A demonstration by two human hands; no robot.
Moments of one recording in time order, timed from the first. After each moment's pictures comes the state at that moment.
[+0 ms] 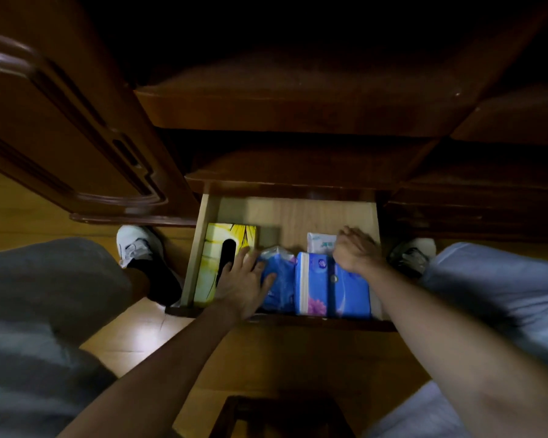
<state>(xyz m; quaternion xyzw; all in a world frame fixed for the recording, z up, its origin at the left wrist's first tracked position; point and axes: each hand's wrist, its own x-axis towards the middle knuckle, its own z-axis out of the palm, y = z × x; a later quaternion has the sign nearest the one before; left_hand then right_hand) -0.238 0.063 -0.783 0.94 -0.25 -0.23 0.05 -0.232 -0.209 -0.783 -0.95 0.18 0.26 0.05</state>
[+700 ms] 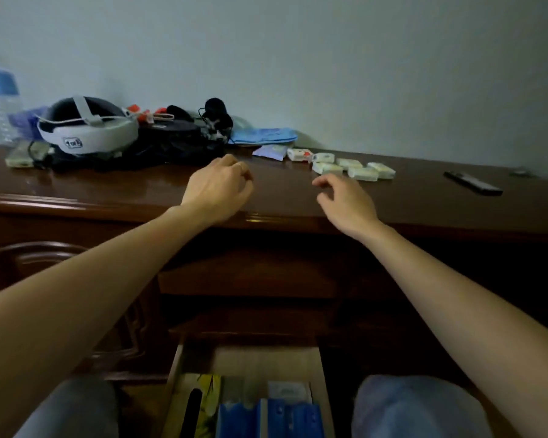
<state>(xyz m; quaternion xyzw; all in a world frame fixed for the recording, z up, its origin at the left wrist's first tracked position) -0.089 0.006 -0.325 0.88 -0.32 0.30 0.17 -0.173 -0.246 -0.330 -0.96 0.08 -0.24 0.16</state>
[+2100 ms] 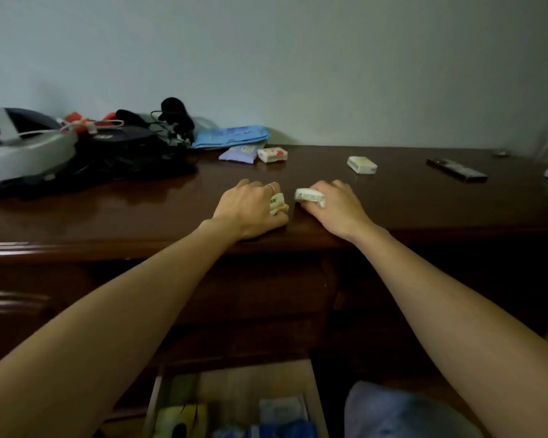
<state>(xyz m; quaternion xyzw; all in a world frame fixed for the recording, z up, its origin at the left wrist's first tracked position) -0.054 -0.117 -0.341 0.89 -0.40 0.16 0.15 -0.129 -0.321 -0.350 -0.96 0.12 -0.20 0.14</state>
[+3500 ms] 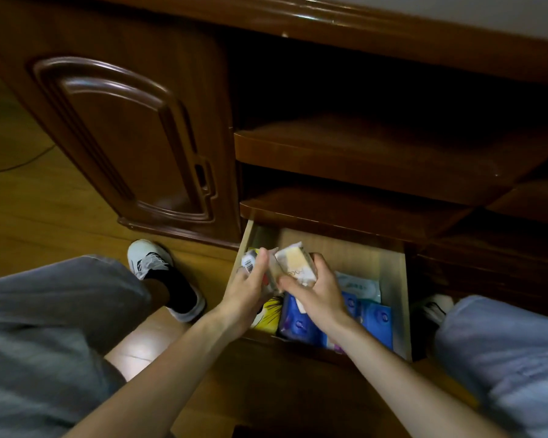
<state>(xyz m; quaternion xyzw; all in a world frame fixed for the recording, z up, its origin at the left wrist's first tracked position) -0.228 0.115 -0.681 0.58 0.09 -0.29 0.76 -0.259 -0.042 -0.681 -0.79 0.16 0.07 0.59</state>
